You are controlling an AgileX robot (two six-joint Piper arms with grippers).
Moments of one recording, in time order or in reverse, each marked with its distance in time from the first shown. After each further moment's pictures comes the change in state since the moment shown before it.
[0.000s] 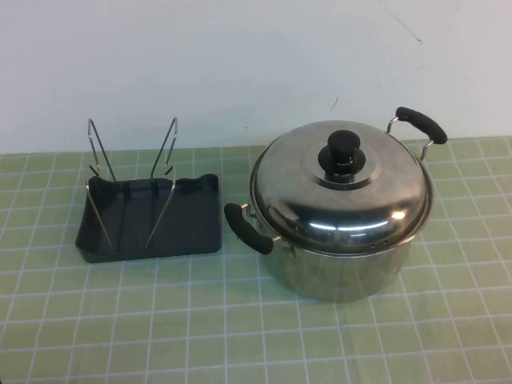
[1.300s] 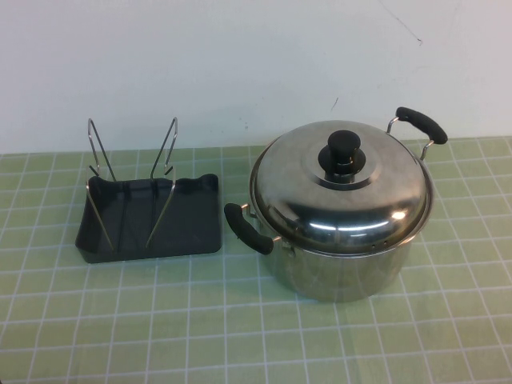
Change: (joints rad) right arm 0.000 0.000 0.000 0.000 0.000 0.000; left arm 0.000 0.000 0.000 0.006 -0.002 0.002
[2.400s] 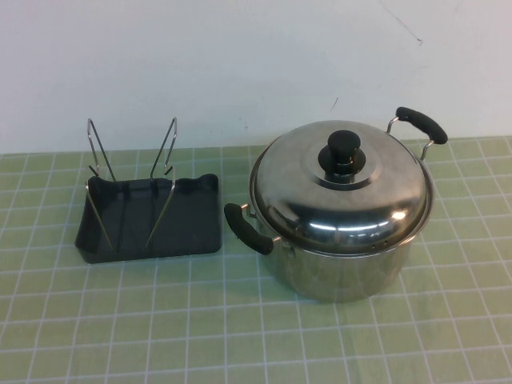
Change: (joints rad) right arm -0.002 0.000 -0.156 -0.023 -0.702 -0.068; left arm 0.000 -0.002 -0.169 0.219 -0.570 -0.083
